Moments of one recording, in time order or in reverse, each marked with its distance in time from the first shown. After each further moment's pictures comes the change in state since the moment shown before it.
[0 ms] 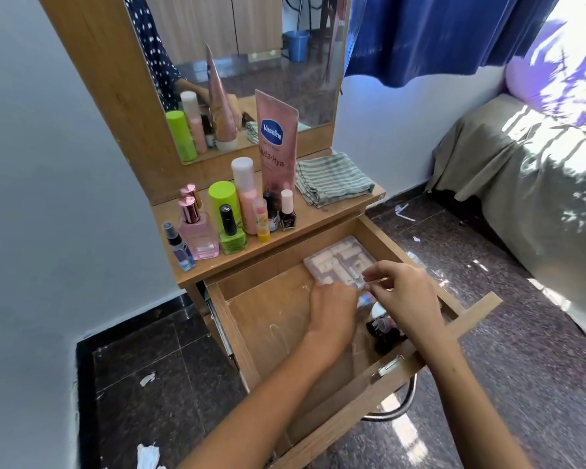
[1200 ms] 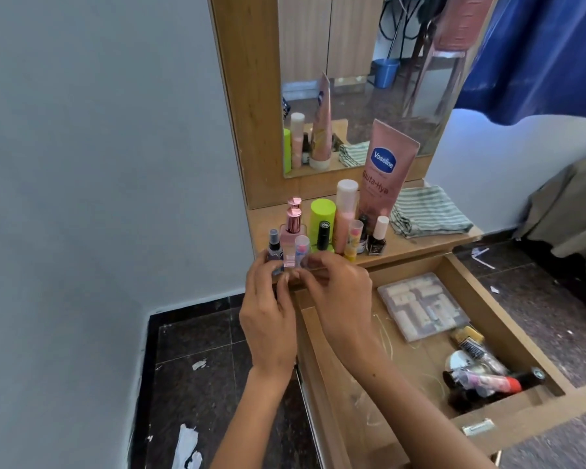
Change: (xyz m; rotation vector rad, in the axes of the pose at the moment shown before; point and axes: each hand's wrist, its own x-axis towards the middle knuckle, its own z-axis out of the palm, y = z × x) left_hand -0.079 -0.138 -0.014 -0.507 1.130 -0.441; right_hand -0.009 -0.178 0.094 0.334 0.095 -0.431
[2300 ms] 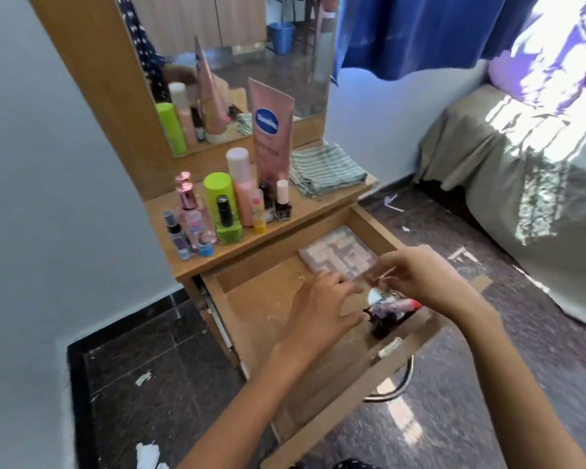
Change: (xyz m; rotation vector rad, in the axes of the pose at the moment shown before) left_hand -0.061 0.077 0.072 -0.041 -1.034 0.438; right_hand -0.030 0.100 -0.195 -0.484 -0.523 0.354
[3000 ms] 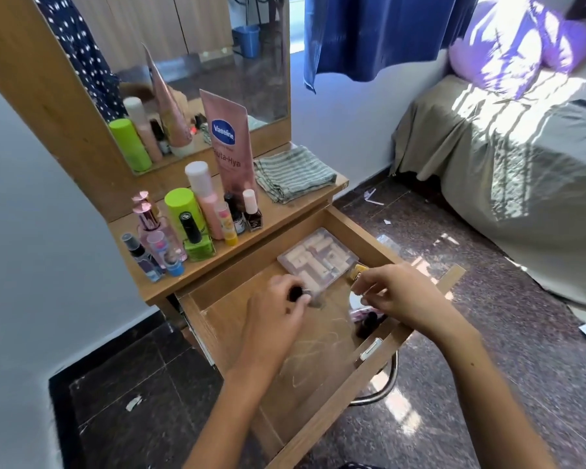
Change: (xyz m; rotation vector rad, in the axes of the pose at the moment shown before) left_hand -0.013 -0.001 -0.029 -0.224 0.136 -0.249; right_hand -0.020 0.006 0.020 0.043 0.041 0.072
